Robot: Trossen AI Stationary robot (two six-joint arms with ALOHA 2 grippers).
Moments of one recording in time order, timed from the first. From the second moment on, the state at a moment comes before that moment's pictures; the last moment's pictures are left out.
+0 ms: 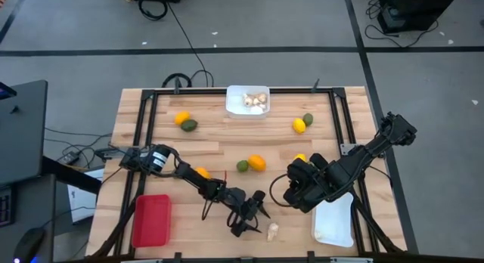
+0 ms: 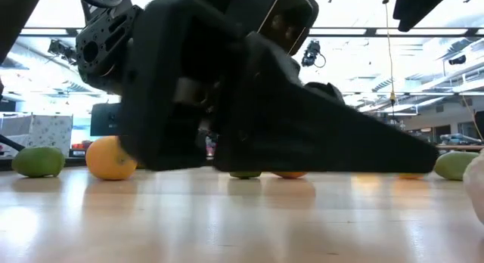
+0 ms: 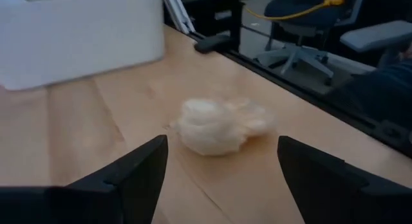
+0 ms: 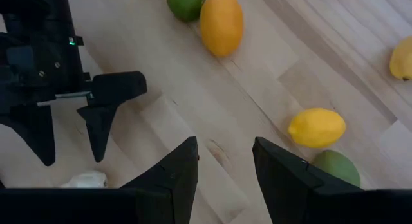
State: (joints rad) left arm -0.36 2.27 1.17 0.84 0.21 0.12; right arm 0.58 1.55 1.42 -1.27 0.42 1.26
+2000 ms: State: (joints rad) left arm -0.24 1.92 1.16 0.49 -0.13 0.15; right arm 0.65 1.55 1.23 -0.77 0.69 1.11
